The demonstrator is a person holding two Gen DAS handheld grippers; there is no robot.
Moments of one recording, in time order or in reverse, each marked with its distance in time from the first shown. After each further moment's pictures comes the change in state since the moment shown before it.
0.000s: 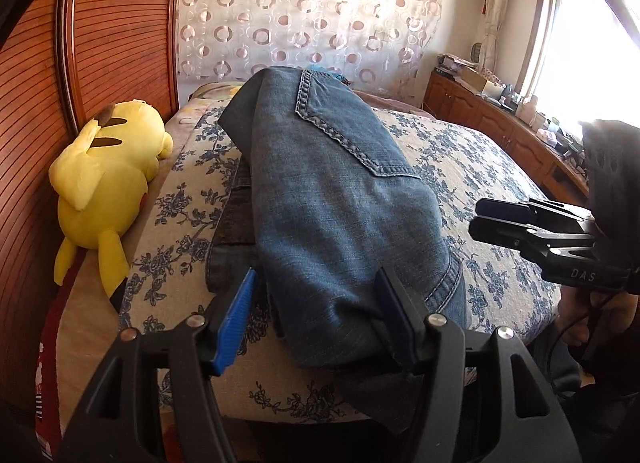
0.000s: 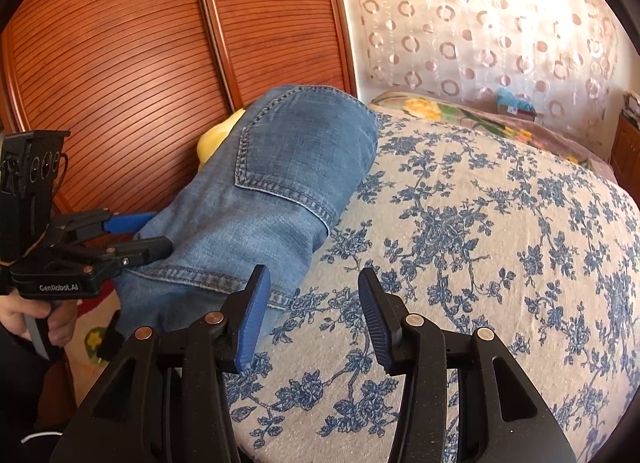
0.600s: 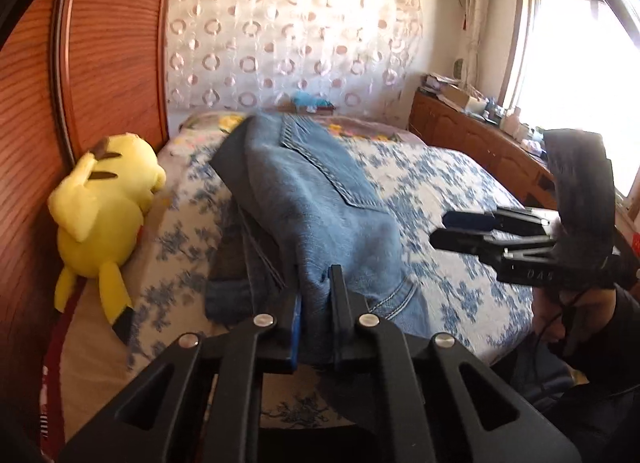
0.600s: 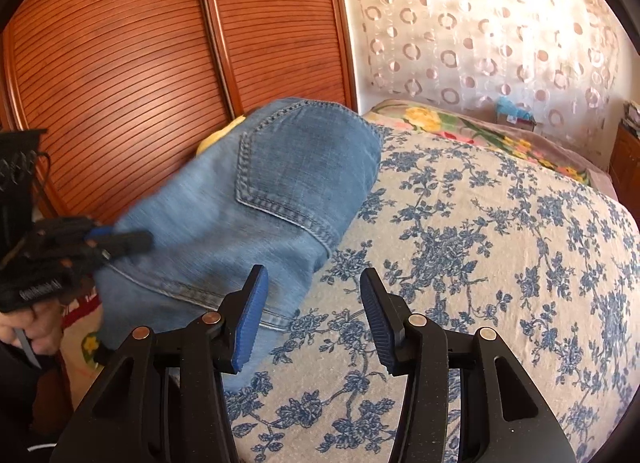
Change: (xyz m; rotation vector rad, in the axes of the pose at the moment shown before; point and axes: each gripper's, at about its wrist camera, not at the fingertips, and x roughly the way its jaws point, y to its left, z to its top) left arm -0.034 -0.005 0.015 0.044 -0.100 -0.023; right arm -0.001 0.002 0.013 -0.015 -0.020 -0.016
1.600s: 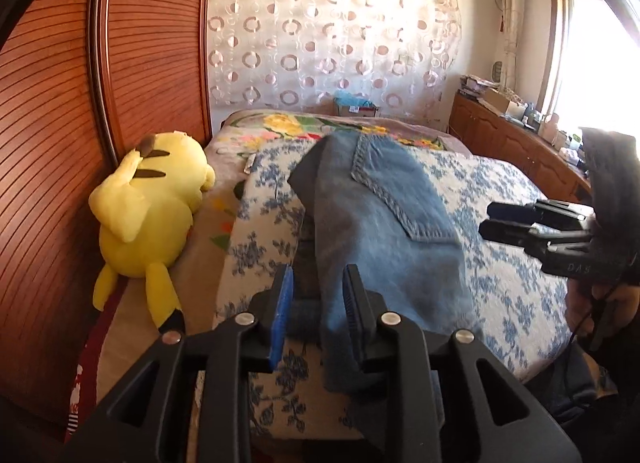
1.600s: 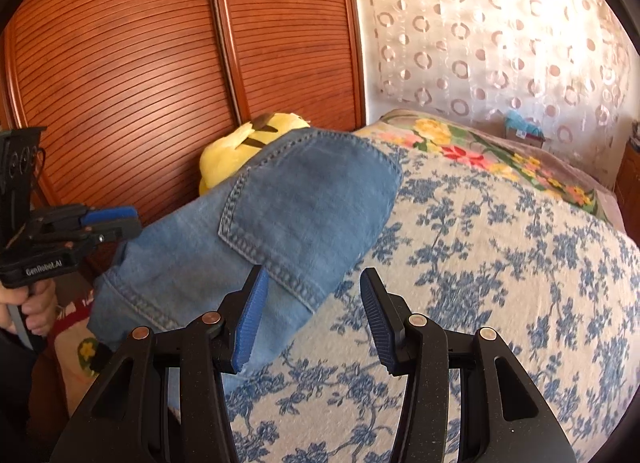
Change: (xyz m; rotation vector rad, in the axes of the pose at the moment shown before) left arm 0.005 0.053 0.017 -0.038 0.012 0.120; right arm 0.023 0.013 0.035 -0.057 -0.009 0.007
